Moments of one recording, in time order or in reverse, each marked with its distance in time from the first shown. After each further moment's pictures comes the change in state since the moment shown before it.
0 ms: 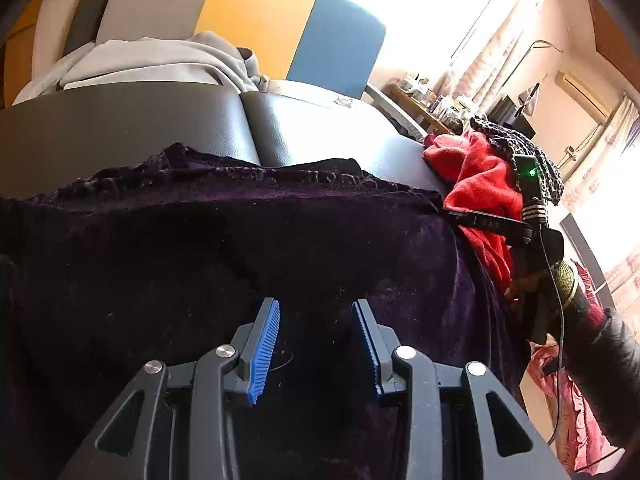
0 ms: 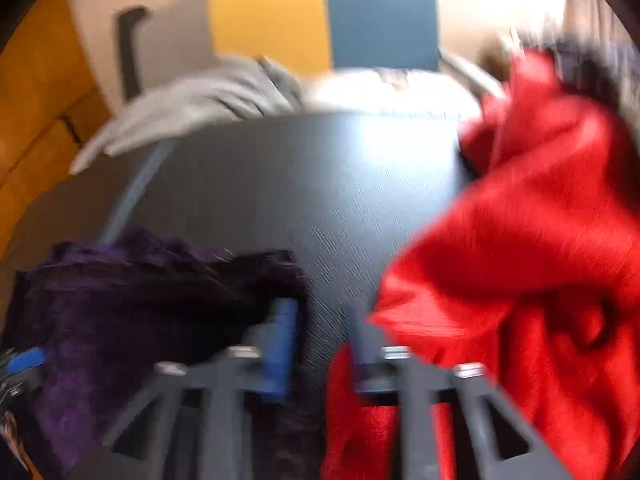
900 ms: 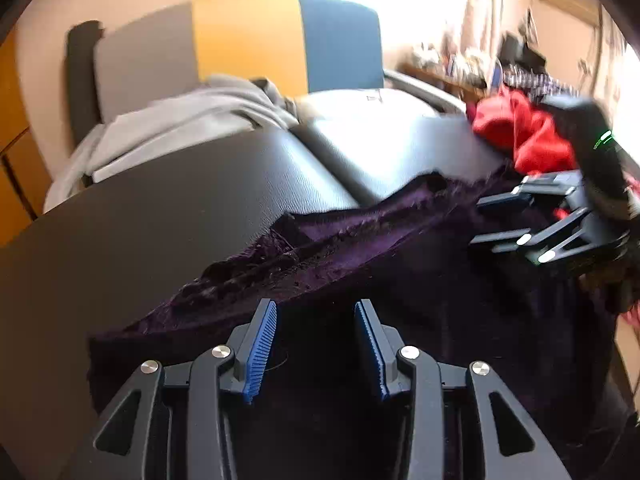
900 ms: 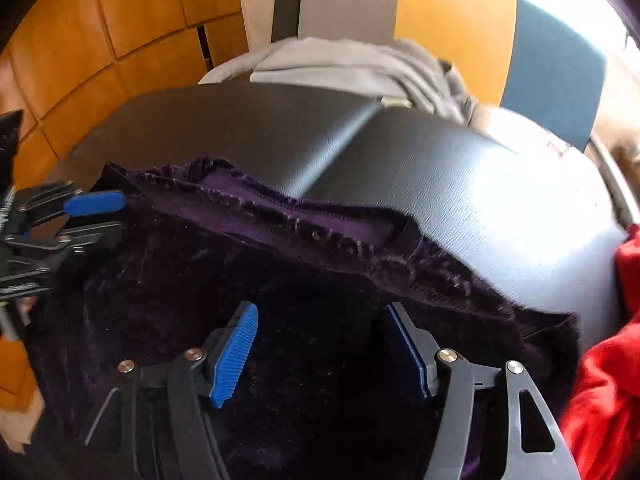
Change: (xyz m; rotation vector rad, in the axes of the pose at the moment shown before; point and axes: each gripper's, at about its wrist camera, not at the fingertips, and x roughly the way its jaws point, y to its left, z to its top) left arm 0.010 0.045 0.052 0.300 0.051 0.225; right arm 0.007 0.161 -0.022 -0.433 0.055 0.277
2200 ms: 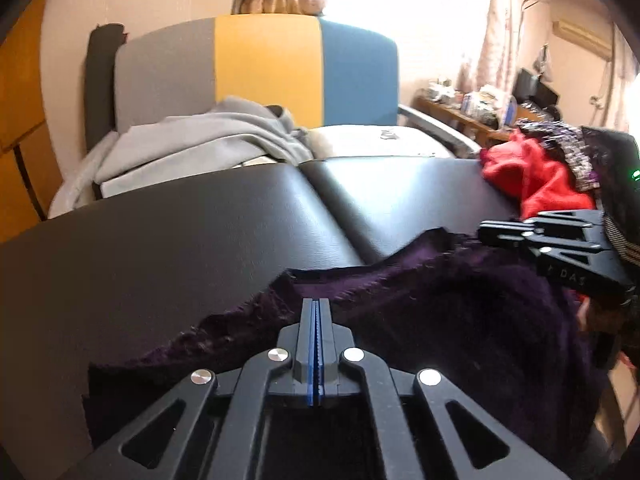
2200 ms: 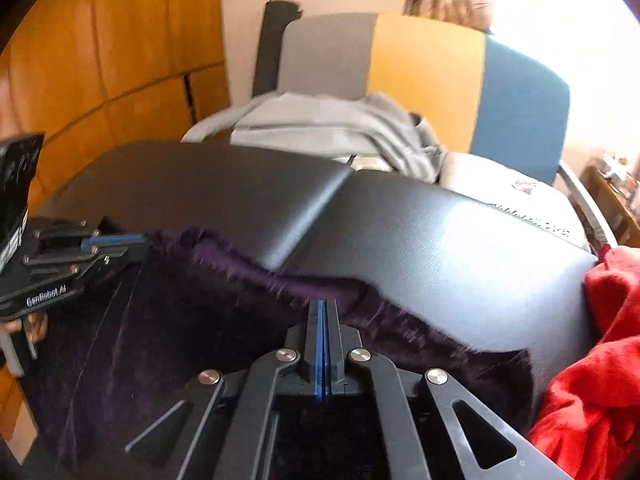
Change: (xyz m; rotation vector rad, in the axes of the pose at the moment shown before) left arm -0.008 0.003 0.023 -0.108 -0.141 0.066; right arm -0.033 -0.006 0.015 0.032 -0.203 -0.128
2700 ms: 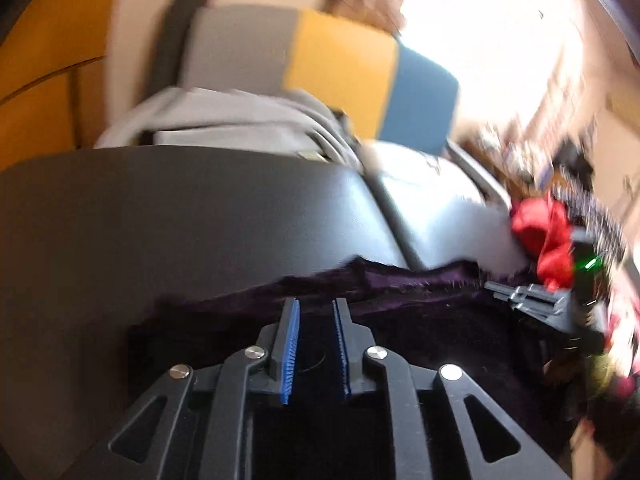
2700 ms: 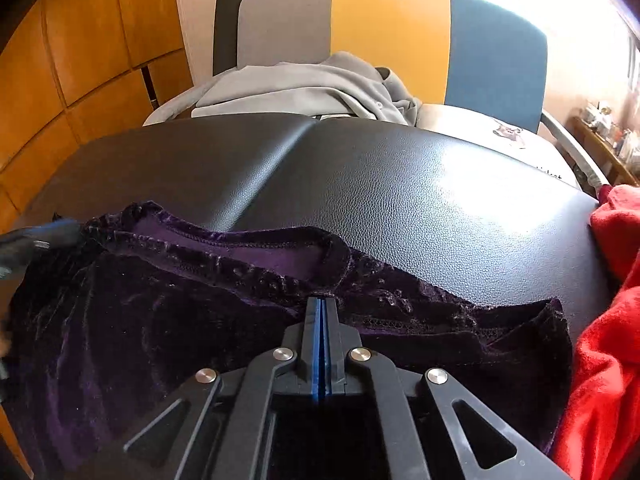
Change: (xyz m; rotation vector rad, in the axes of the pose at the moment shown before) left arm -0.068 0.078 -0.043 -0.334 -0.059 0.056; right arm 0.037 -0.017 -0.021 0.108 0.101 -0.032
